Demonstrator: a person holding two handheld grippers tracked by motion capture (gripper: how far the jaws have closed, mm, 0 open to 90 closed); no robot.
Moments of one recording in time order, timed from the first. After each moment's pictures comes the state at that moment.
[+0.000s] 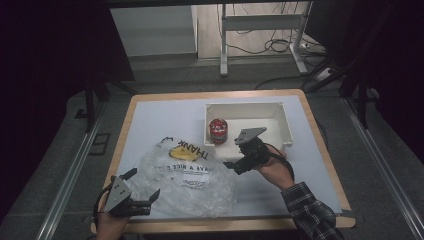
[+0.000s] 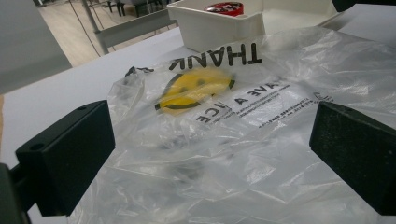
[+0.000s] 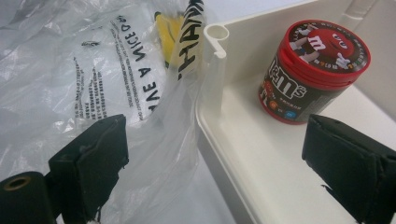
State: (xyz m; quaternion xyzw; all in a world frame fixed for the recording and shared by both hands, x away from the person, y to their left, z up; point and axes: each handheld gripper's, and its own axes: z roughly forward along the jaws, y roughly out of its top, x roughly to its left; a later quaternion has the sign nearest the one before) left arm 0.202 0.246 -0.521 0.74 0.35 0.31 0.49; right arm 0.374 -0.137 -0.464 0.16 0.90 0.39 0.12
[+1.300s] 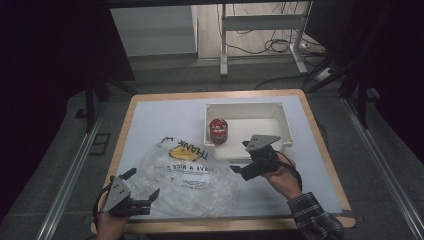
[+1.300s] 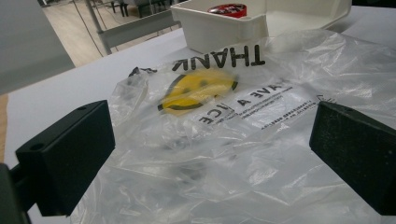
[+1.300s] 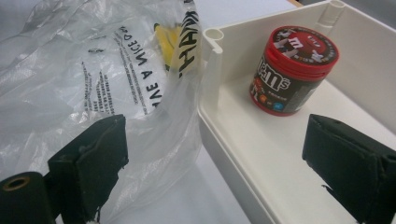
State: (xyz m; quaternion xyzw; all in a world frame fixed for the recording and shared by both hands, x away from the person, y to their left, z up) left arm 0.202 0.246 -0.521 0.73 0.36 0.32 0.49; right arm 0.350 -0.161 -0.461 0.17 0.88 0.42 0.15
